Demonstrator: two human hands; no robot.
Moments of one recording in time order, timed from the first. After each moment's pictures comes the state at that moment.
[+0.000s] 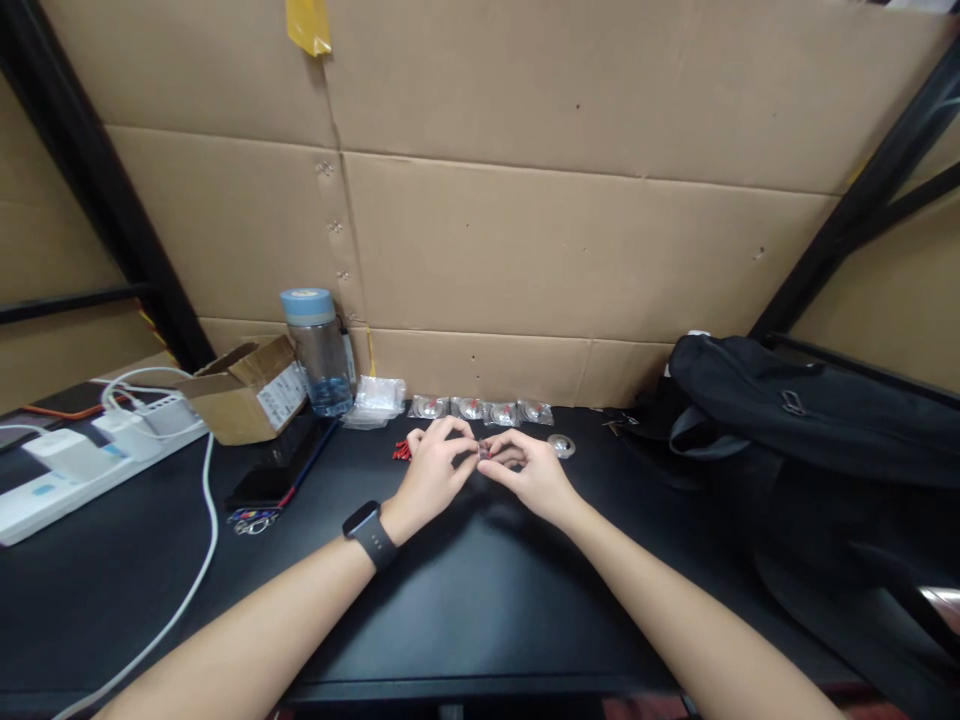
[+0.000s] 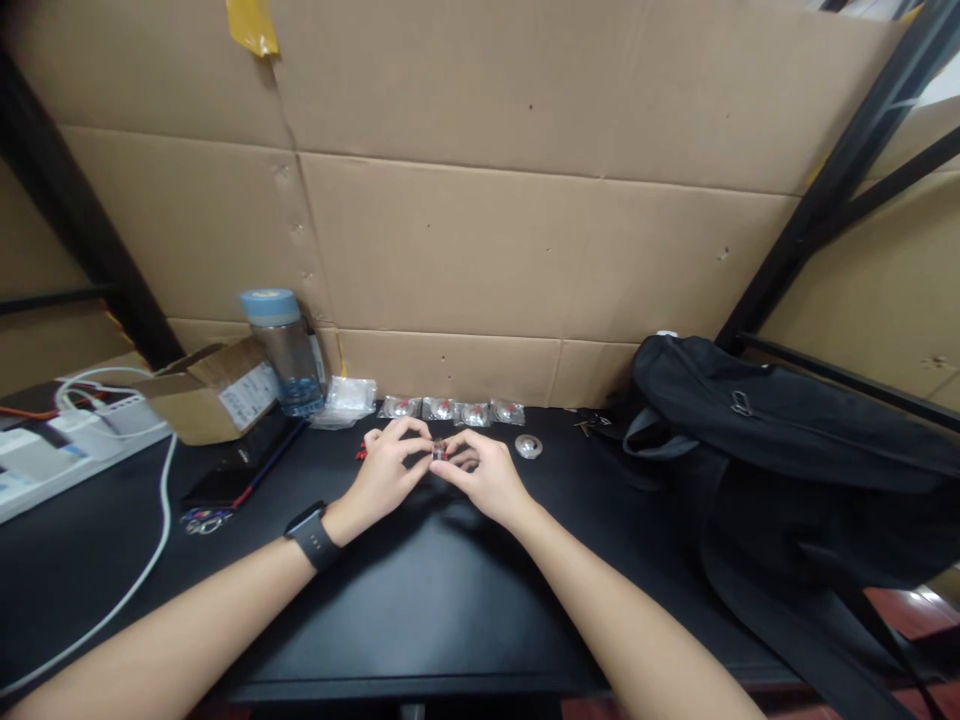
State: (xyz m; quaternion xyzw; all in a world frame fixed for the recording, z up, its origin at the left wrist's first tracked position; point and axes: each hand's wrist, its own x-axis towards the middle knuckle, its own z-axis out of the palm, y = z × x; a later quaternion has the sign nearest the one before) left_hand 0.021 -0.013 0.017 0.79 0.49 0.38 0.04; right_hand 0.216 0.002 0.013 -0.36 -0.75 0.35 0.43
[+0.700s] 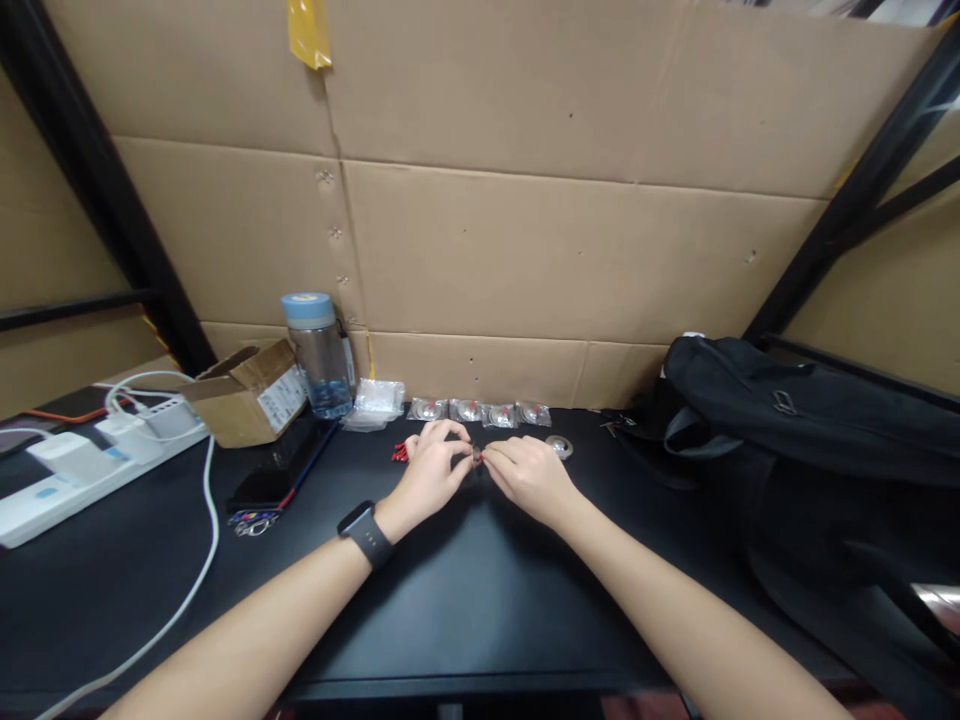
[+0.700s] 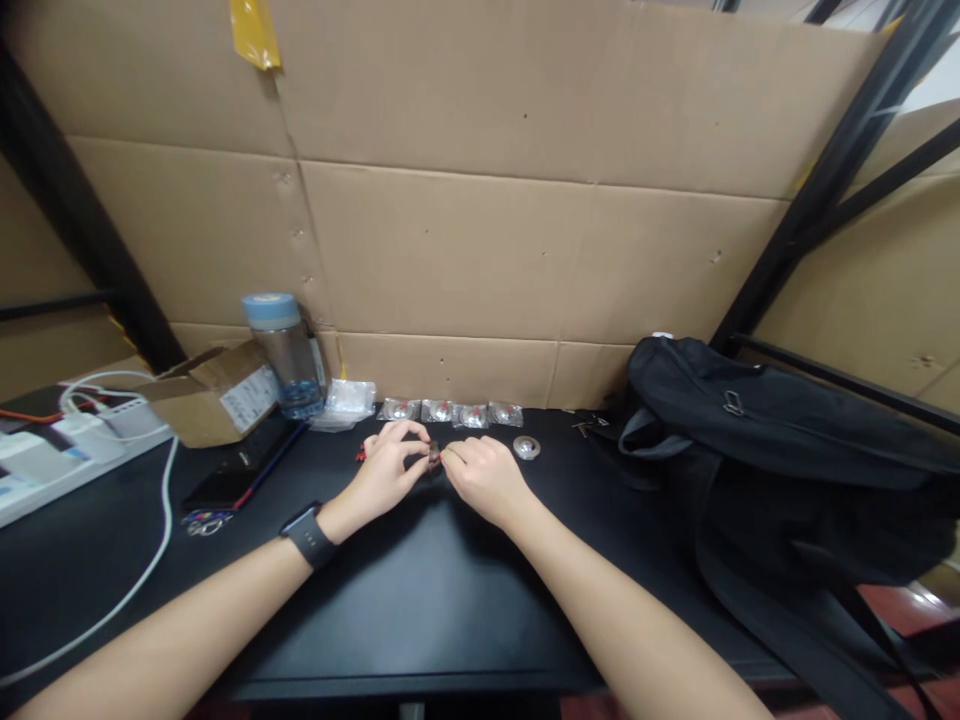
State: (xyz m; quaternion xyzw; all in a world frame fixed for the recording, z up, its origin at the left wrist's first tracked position) left_hand 0.018 -0.008 0.016 0.79 0.51 0.35 0.06; right_hand 0.222 0.005 0.016 -0.28 -0.89 -0.23 0.27
